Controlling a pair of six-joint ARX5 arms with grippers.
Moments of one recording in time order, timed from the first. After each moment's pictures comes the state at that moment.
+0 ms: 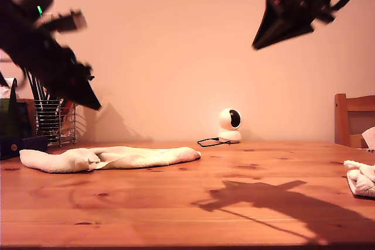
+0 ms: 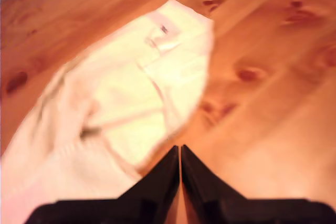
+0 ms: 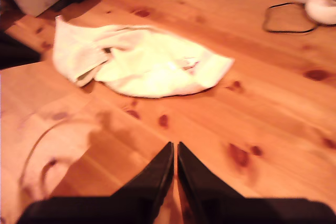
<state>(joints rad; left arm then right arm) -0.21 1.67 1.03 -0.01 0.34 0.40 0.33 1.40 1.07 -0.24 -0.29 -0.11</state>
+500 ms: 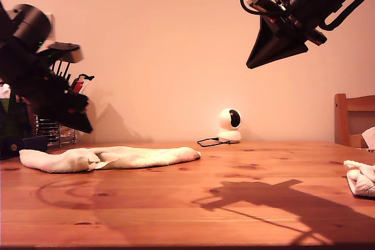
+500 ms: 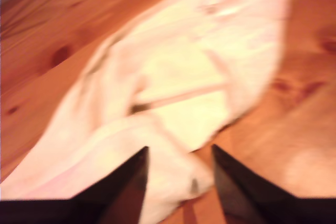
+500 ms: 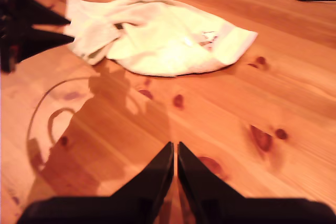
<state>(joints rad) -0.14 1.79 1.04 0.09 0.22 0.39 0.33 1.45 1.07 -0.25 -0.36 -0.11</state>
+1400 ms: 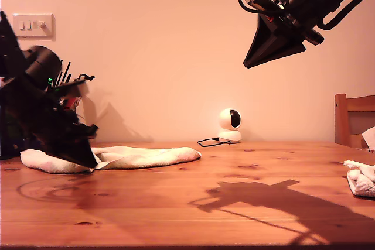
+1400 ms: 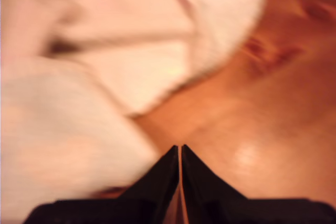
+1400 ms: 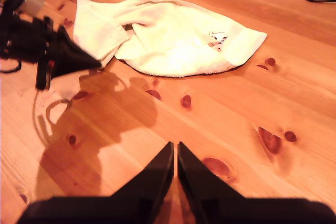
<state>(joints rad) -0.18 1.96 1.08 0.01 0.35 0.26 0.34 1.45 1.07 -0.25 -0.36 -0.11</state>
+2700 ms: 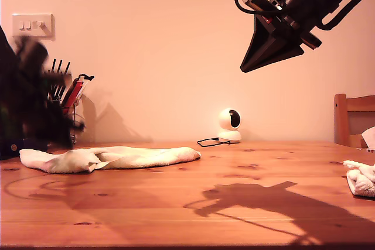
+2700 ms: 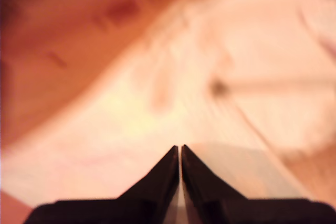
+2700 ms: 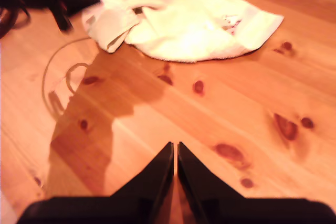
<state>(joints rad) -0.08 2.01 1.14 0.13 0.14 0.26 0.36 1.45 1.07 -0.31 -0.38 -0.11</state>
